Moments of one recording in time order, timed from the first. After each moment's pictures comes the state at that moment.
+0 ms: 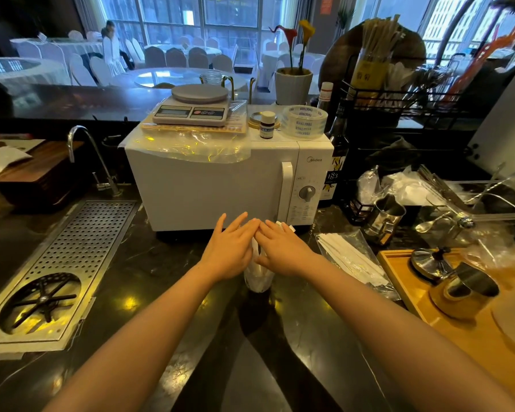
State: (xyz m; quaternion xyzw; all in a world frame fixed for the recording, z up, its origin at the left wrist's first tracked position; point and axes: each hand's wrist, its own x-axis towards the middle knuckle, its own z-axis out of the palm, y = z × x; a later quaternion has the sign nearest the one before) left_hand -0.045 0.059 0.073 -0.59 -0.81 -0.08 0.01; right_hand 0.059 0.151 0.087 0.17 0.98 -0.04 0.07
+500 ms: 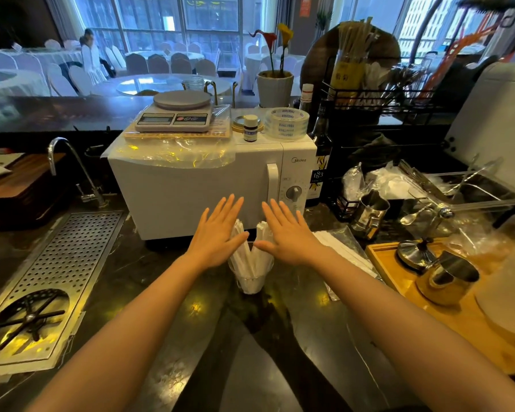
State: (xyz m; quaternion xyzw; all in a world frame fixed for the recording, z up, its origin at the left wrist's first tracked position) left_hand -0.057 0.064 0.096 -0.57 -0.80 -0.19 -0.06; right_hand 0.079 0.164 0.107 0.28 0.95 -0.10 0.02
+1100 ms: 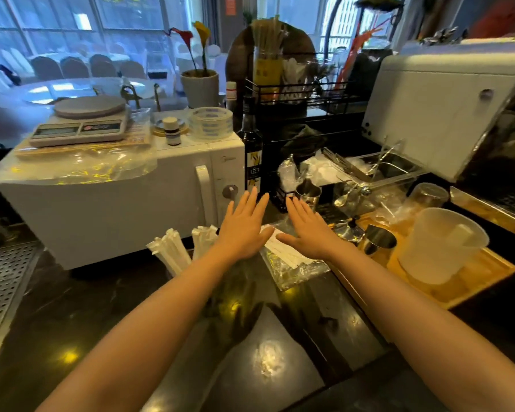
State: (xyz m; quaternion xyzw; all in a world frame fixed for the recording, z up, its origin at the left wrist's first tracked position) left_hand 0.055 0.161 0.105 -0.67 -0.73 -0.13 -0.05; right_hand 0.201 0.222 0.106 0.43 0.89 -0.13 0.01
